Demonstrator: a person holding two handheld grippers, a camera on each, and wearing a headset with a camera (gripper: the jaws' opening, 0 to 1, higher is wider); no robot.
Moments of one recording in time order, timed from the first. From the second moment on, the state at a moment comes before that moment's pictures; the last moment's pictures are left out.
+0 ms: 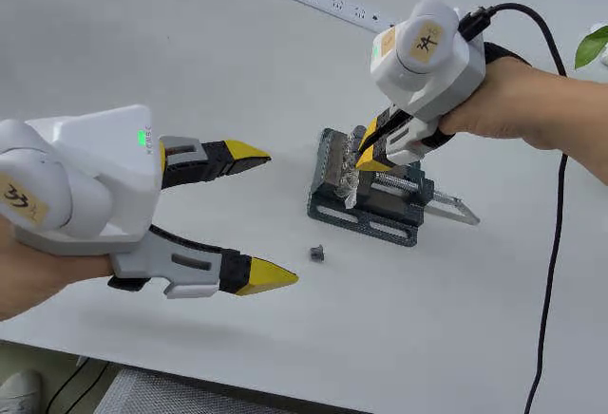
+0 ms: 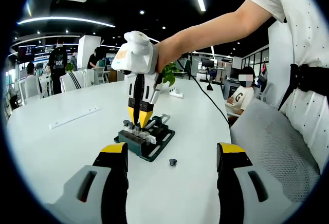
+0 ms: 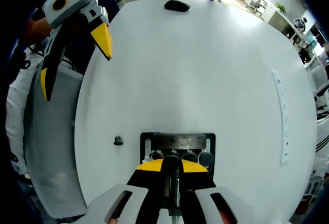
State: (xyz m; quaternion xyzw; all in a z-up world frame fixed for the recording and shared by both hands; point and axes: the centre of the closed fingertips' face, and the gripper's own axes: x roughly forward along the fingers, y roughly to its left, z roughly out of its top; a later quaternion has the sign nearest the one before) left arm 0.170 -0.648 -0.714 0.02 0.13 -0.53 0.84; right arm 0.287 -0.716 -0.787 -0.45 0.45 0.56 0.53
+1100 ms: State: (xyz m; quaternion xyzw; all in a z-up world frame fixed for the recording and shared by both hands) left arm 0.172 -0.648 -0.712 0.00 0.13 -0.53 0.84; right arm 0.289 -0.713 -0.787 -0.44 0.48 0.55 0.52
